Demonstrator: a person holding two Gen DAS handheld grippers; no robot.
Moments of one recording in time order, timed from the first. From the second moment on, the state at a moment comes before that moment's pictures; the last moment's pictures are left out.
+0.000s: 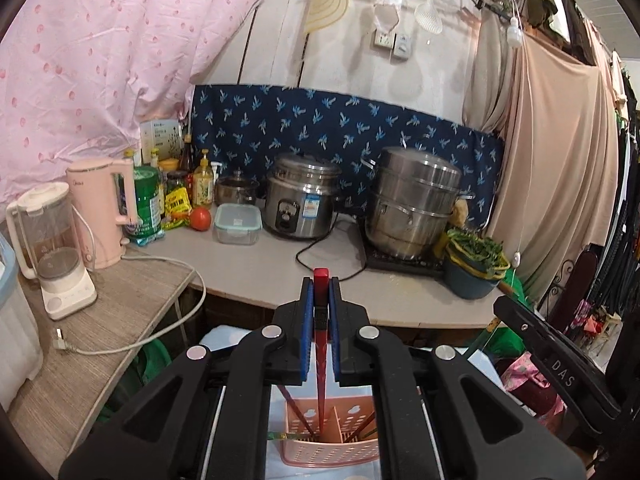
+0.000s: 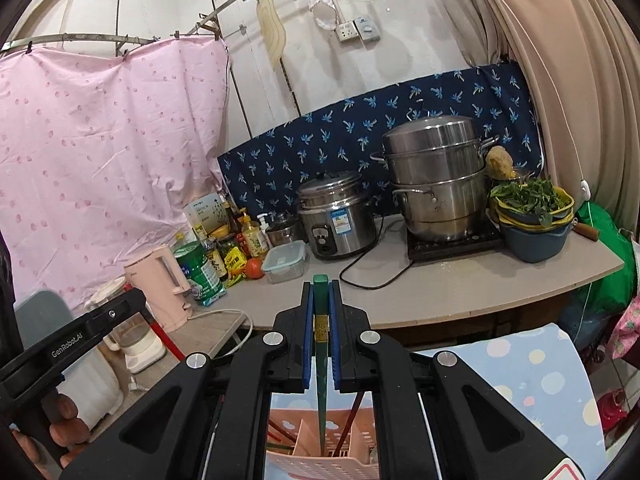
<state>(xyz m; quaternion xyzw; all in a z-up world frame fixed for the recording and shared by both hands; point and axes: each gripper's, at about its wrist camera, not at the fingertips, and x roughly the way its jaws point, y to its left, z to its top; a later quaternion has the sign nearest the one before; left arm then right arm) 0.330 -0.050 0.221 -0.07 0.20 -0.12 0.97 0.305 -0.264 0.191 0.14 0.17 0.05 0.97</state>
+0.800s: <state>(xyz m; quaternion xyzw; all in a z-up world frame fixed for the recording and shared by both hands) 0.333 -0.056 0.173 -0.03 0.23 -0.08 0.97 0.306 -0.261 0.143 0.13 0.22 0.04 0.97</state>
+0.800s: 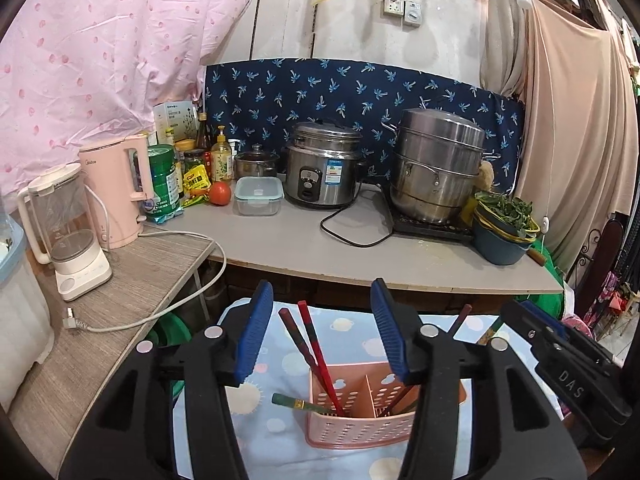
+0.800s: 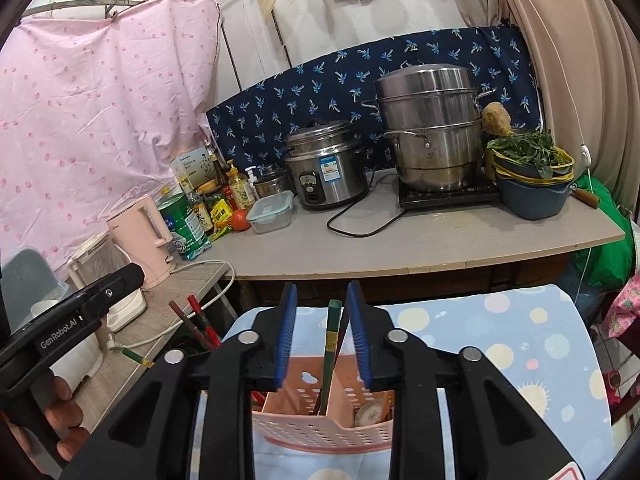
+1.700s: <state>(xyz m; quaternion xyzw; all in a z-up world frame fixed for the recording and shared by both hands) 0.205 -0.047 0.124 0.02 0.28 -0.08 0.96 0.142 -0.237 0.093 0.07 0.29 0.04 0.95</state>
